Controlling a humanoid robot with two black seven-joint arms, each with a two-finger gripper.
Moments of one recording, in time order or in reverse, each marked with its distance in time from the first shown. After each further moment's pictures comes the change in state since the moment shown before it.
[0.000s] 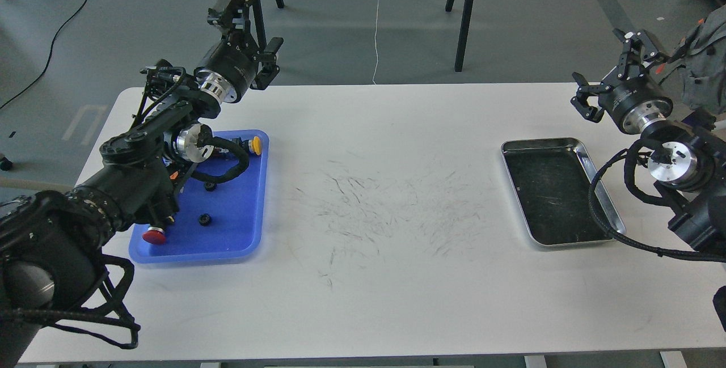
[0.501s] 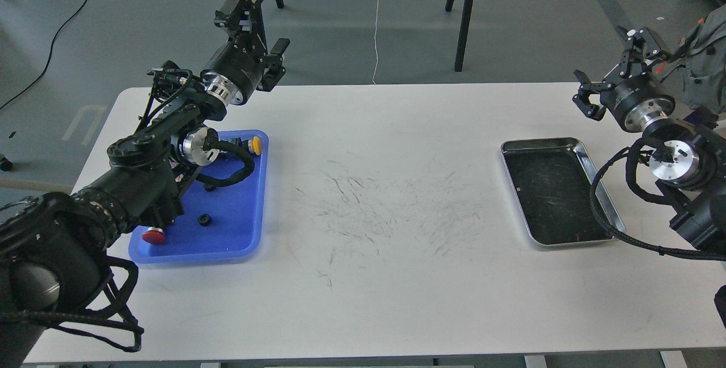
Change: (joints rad) left arm 0.002 -0.018 0.012 0.000 0.014 0.001 -0.027; right arm 0.004 -0.004 0.000 0.001 0.000 0.004 0.003
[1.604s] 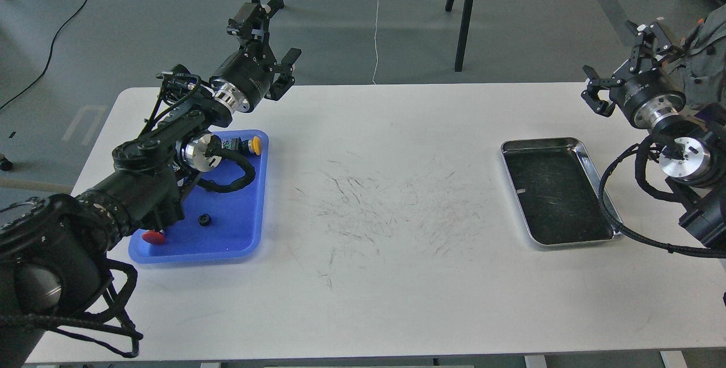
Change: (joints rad) left arm 0.005 -0.003 0.053 0.000 0.002 -0.045 0.000; right arm 0.006 -0.024 -0.003 0.000 0.000 0.007 0.000
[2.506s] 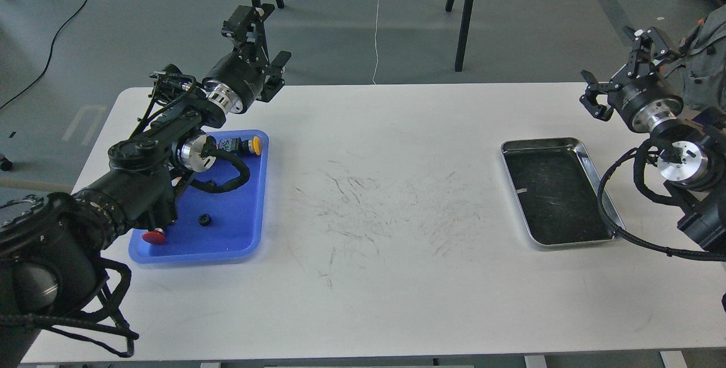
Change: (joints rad) left arm -0.009 0.013 0.051 0.021 0.001 0.036 0.000; right arm -0.008 0.006 -0.005 -0.004 -0.001 0.001 0.000
